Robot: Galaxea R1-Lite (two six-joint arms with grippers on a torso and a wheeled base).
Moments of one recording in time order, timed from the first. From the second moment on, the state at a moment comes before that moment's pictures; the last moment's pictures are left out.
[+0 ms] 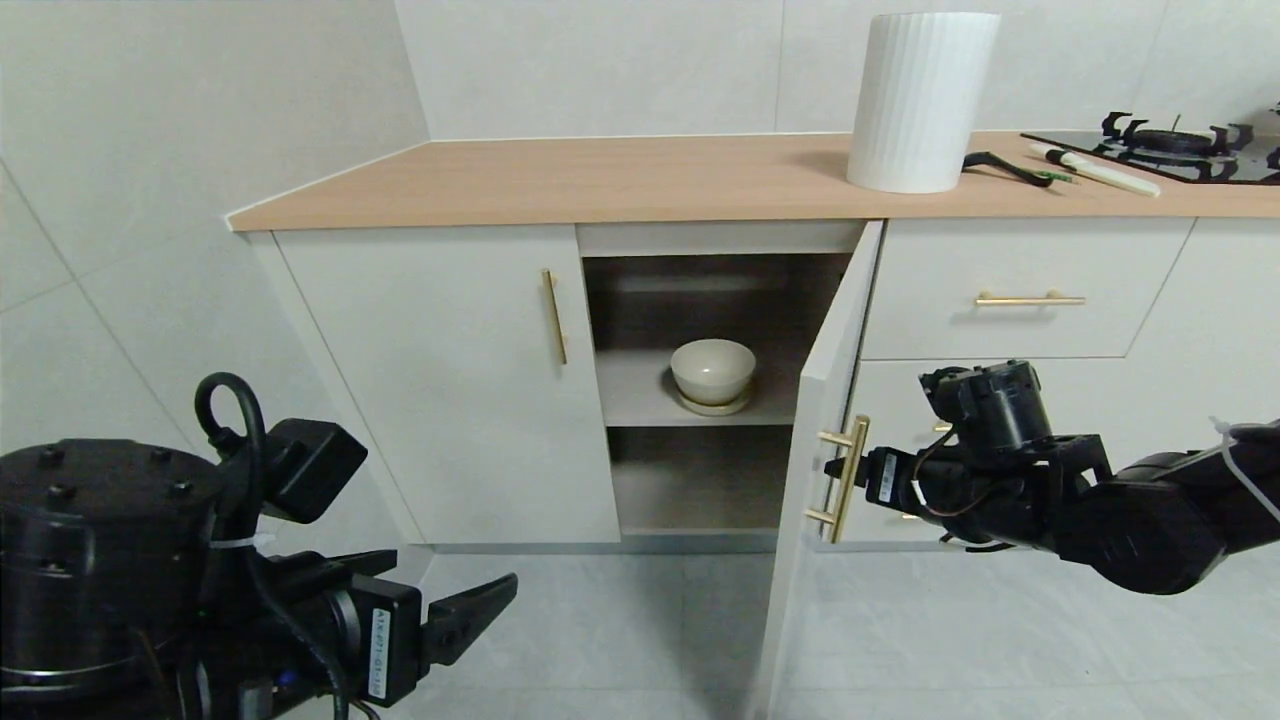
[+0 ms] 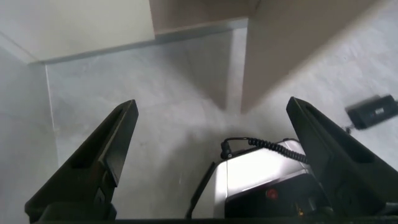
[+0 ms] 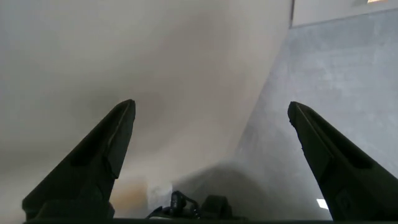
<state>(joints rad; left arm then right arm) -0.65 1.27 -0.56 -0.13 0.24 -0.30 0.44 1.91 -0.86 -0.46 -0.11 0.55</state>
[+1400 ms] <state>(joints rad) -0.65 1.27 -0.57 -0.13 0.24 -0.30 0.46 2.10 -1.01 -0.73 -0.34 0.75</state>
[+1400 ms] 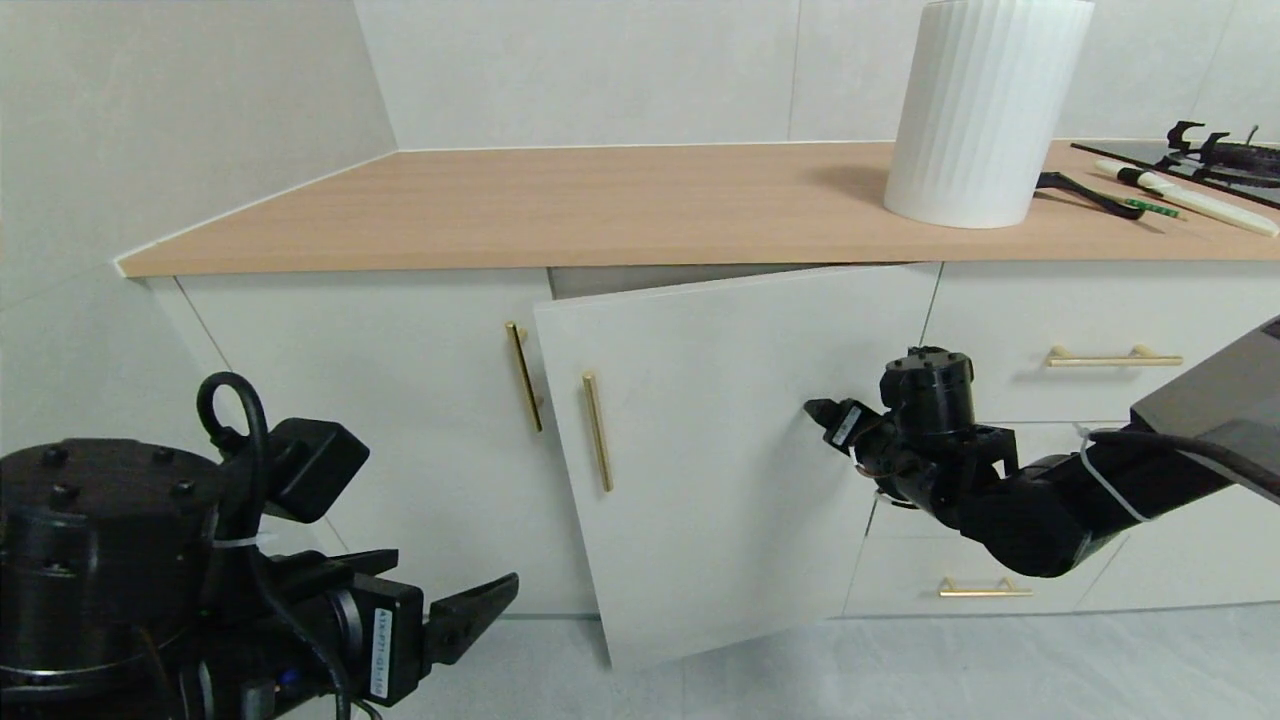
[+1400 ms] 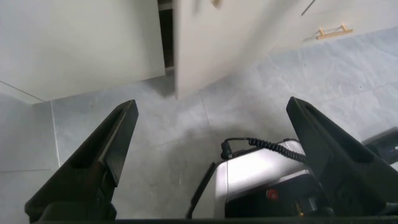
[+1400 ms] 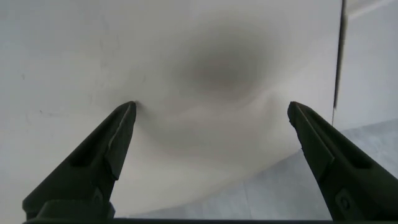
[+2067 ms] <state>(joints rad) -0.65 1.27 -0.56 -0.13 0.24 -0.30 0.42 2.18 -1.11 -0.73 -0.47 0.78</state>
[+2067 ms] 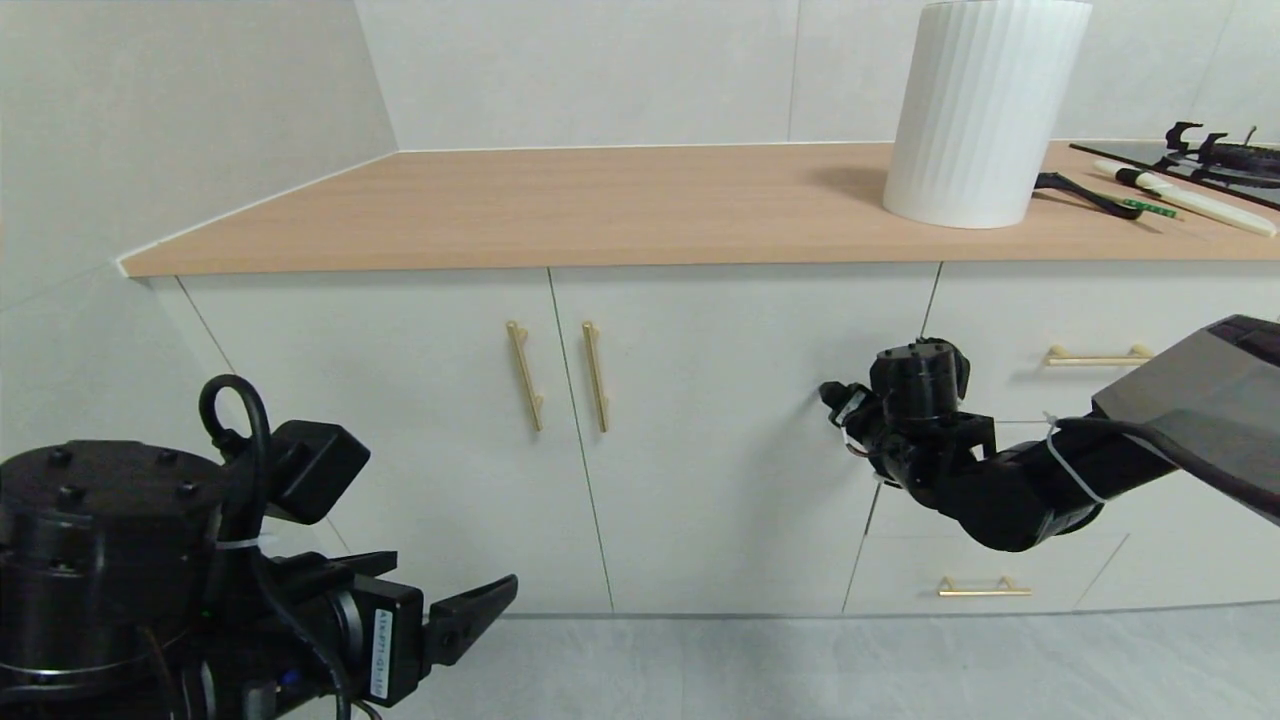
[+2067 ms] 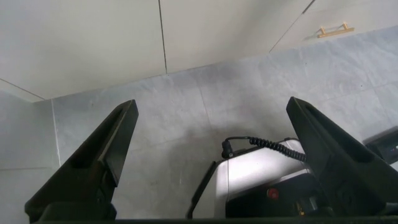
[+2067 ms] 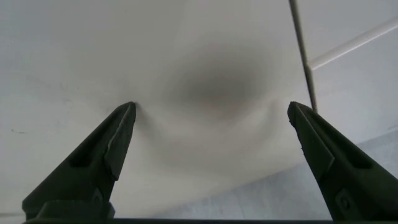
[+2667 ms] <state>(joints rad) -0.62 1.27 -0.57 -0.14 0.24 -0.30 0.41 2.02 -0.95 -0.73 -0.31 0.75</state>
